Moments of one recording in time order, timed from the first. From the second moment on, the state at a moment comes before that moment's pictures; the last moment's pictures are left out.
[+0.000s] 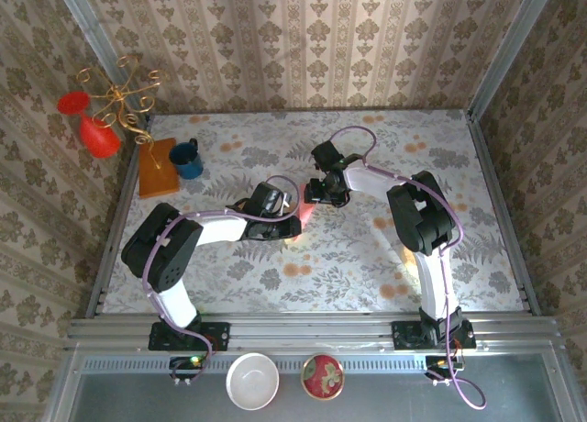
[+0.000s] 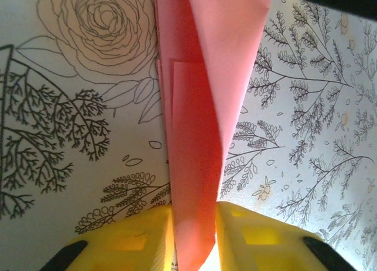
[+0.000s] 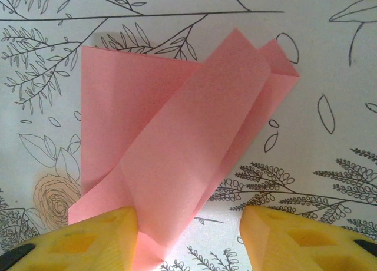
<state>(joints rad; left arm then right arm) -0.67 1.74 0.82 -0.02 0.36 -0.64 0.50 2.13 1.53 -0.61 -0.14 0.52</state>
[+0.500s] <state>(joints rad) -0.71 1.73 0.91 -0.13 0.32 -0.58 0.50 2.13 1.54 -0.63 -0.14 0.52</state>
